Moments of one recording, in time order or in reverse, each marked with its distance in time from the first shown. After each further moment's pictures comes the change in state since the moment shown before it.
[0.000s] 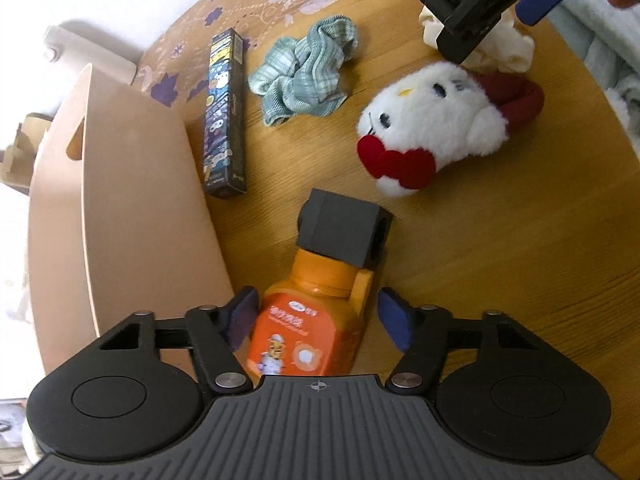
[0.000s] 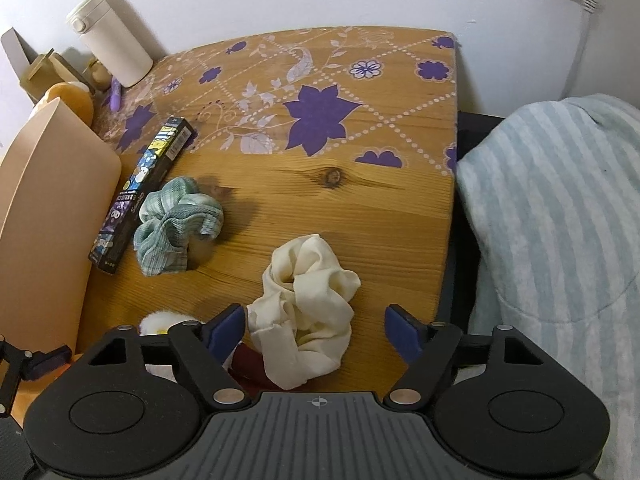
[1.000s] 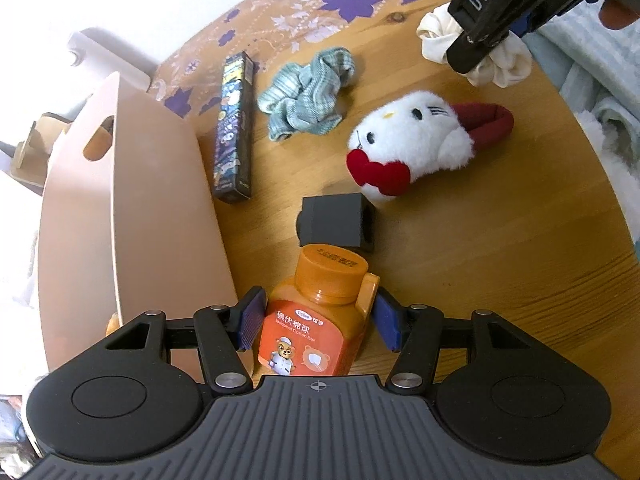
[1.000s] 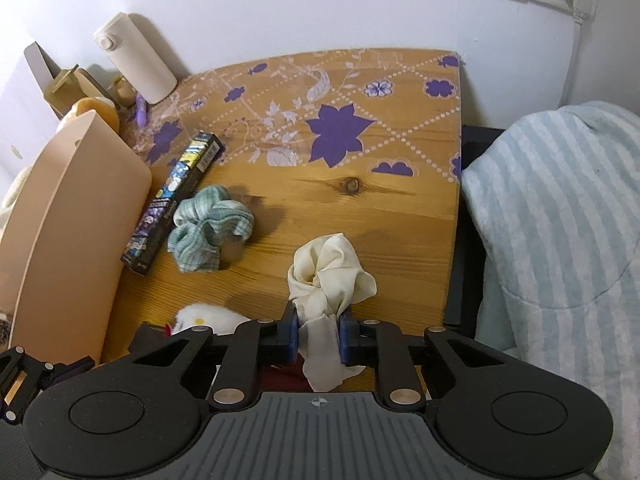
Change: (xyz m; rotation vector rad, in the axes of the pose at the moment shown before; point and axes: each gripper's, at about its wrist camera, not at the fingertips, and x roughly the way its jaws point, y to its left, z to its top) left arm -0.029 0.003 -0.016 -0.064 -0.090 -0.026; right arm -0.028 0.005 -0.015 0.004 -0.070 0.047
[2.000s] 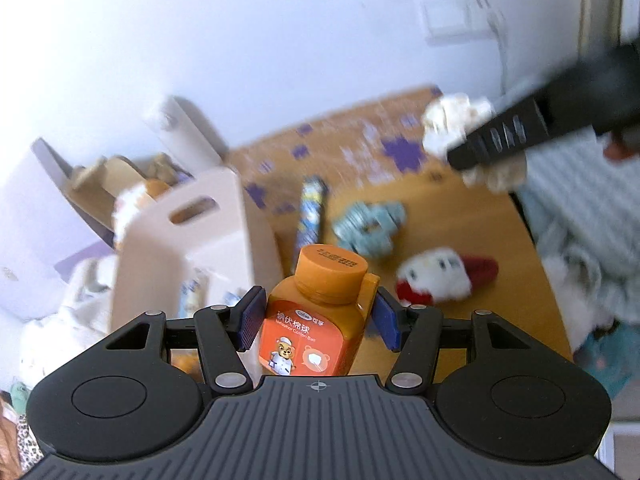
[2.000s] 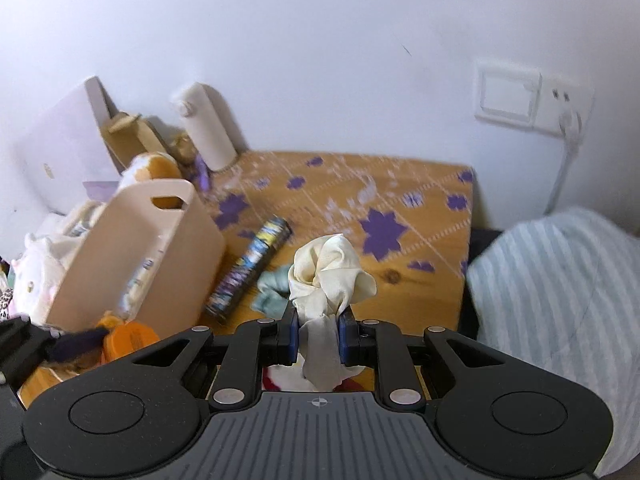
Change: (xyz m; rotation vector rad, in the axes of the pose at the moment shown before) left arm -0.121 0.077 0.000 -0.212 -0.306 -0.014; right arm -0.108 0.070 0.011 -0.104 -0.204 -0.001
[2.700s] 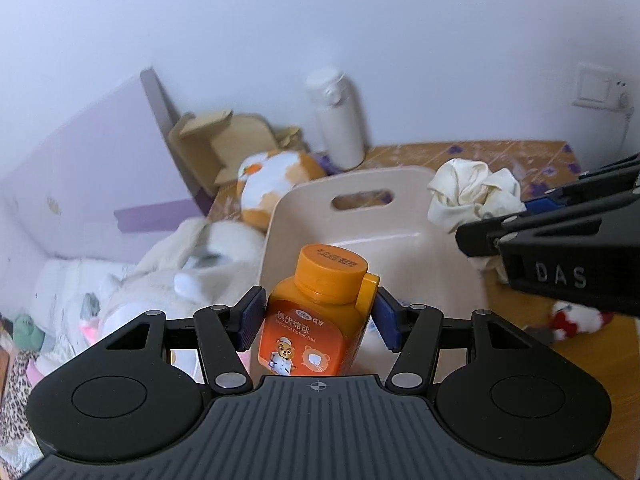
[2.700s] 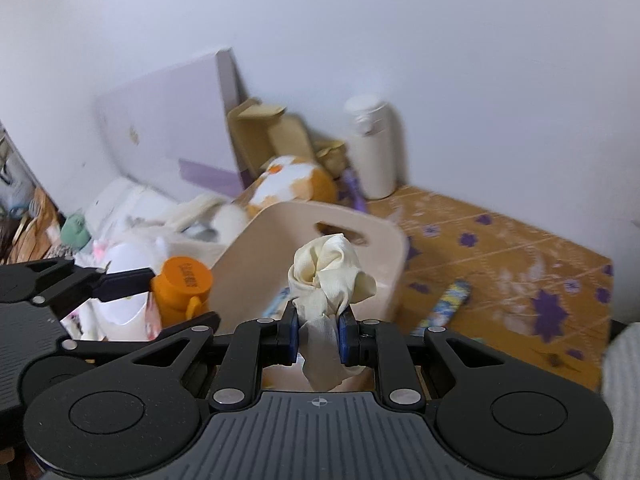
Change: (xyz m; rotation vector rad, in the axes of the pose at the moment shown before) left arm 0.015 0.175 -0.031 -0.229 0.026 0.094; right arm 0.031 0.185 0.041 -0.217 -0.001 0.172
